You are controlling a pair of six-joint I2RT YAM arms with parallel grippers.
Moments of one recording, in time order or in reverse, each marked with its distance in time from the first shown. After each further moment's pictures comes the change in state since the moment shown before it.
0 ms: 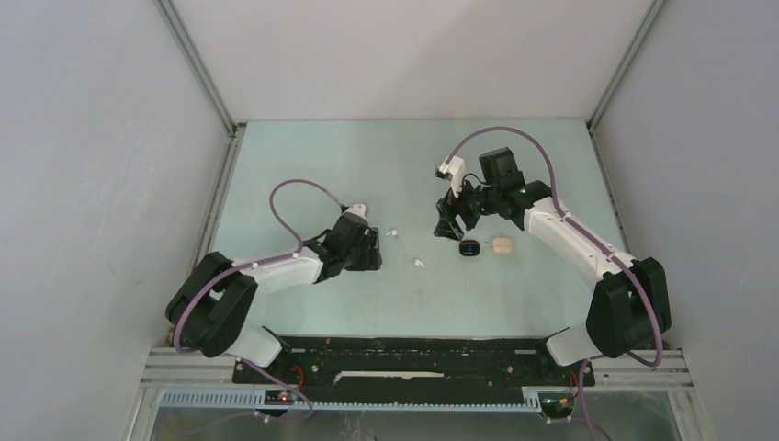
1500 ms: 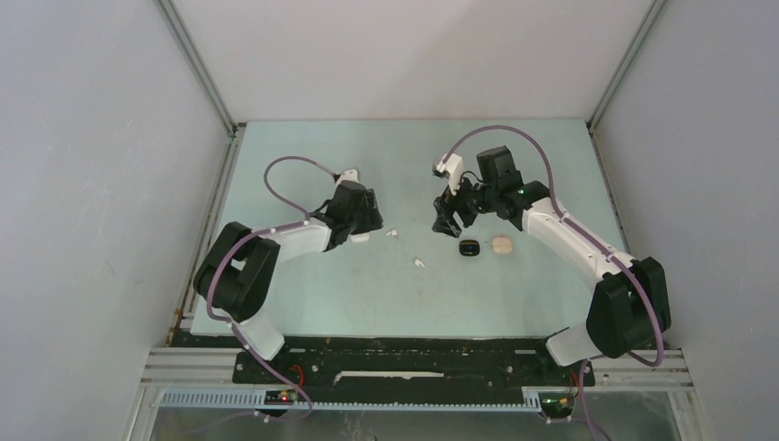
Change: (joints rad) left arm 0.126 0.223 0.240 0.120 -0.053 -0.044; right arm 0.025 0.000 0.005 0.048 0.063 -0.002
